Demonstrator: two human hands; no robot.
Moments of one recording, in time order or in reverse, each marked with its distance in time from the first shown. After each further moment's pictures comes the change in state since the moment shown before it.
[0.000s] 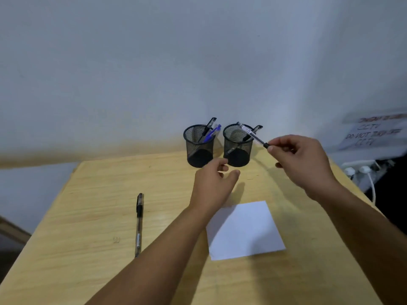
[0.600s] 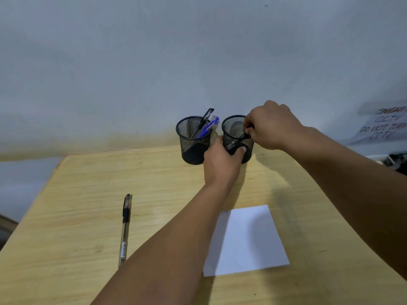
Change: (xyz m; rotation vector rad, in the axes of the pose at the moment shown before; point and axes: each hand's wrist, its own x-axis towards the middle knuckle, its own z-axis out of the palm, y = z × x) left_hand 0.075 -0.006 0.056 0.002 0.188 -0.053; right_hand 0.103 -0.014 0.048 -1.041 -0.317 -0.457
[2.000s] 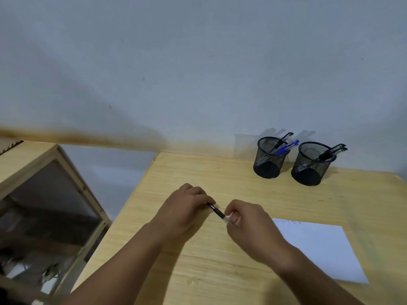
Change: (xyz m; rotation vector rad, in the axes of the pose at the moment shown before) left_hand -0.073 -0.127 -0.267 0.710 -0.274 0.445; right_hand -0.139 -0.224 0.049 0.673 -0.237 -0.037
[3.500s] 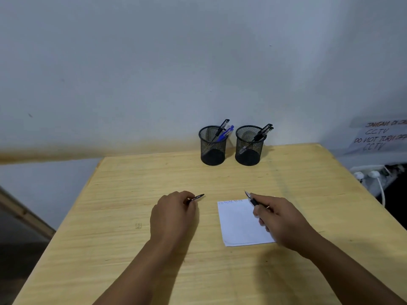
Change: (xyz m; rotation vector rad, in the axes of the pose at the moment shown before) left_hand 0.024 0.109 0.057 -0.180 0.182 -0.477; right_hand -0.077 0.109 -0.087 0.384 0.109 0.254
